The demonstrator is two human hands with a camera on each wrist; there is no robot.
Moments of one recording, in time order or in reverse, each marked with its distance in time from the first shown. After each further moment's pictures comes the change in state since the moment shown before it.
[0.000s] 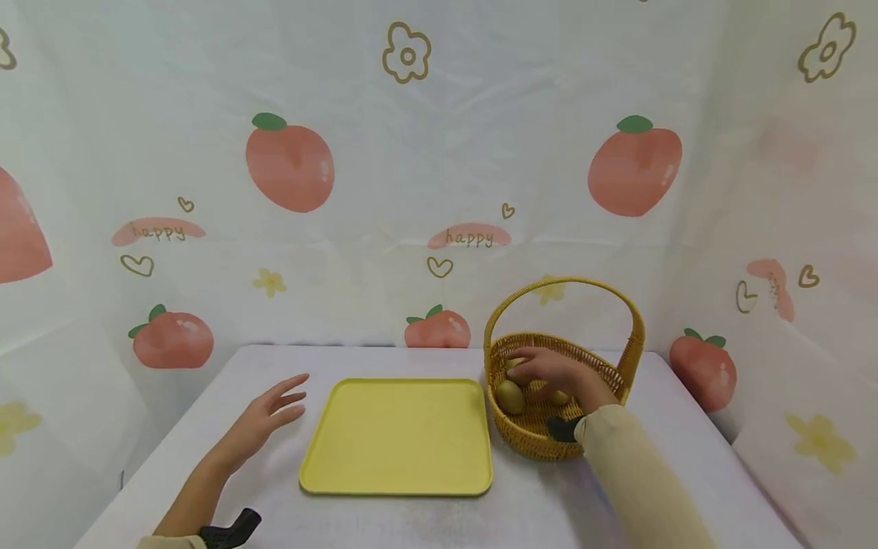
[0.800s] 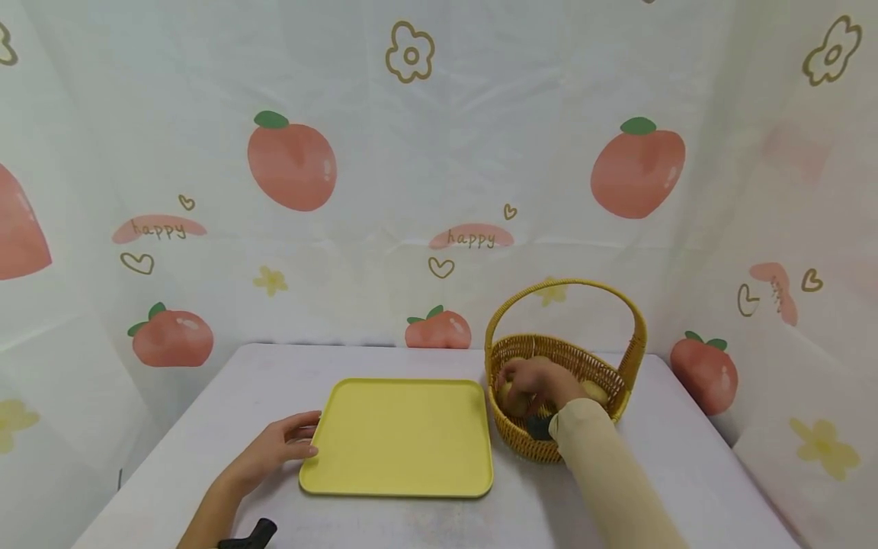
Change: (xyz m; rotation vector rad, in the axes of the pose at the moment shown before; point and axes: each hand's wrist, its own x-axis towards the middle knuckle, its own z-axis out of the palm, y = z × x) left_hand -0.002 -0.035 0.034 -0.090 -0.052 -0.223; right_hand 0.023 -0.004 0.027 -0.189 0.078 0.199
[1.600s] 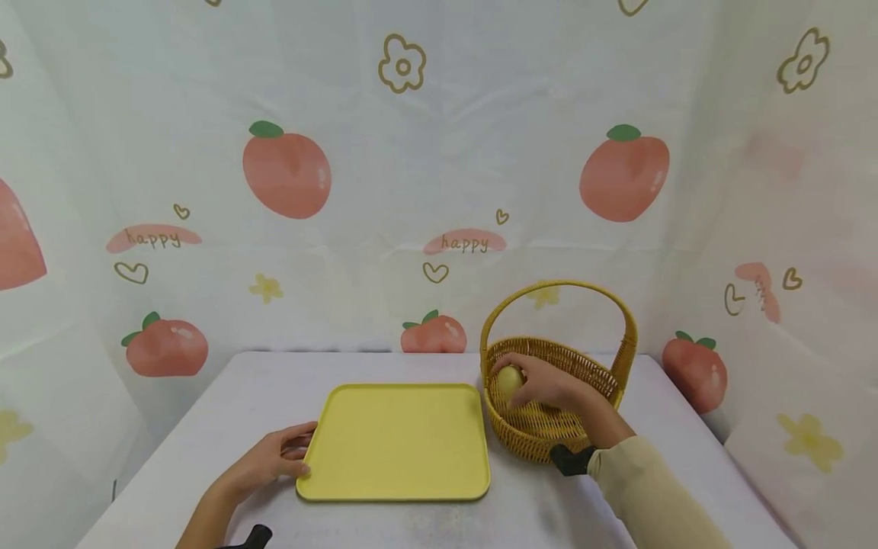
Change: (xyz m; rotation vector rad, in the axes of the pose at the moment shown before) left_hand -0.004 -0.002 -0.009 -0.021 -0.176 0.070; right_hand -0.058 -0.010 -0.010 -0.025 0.038 -0.387
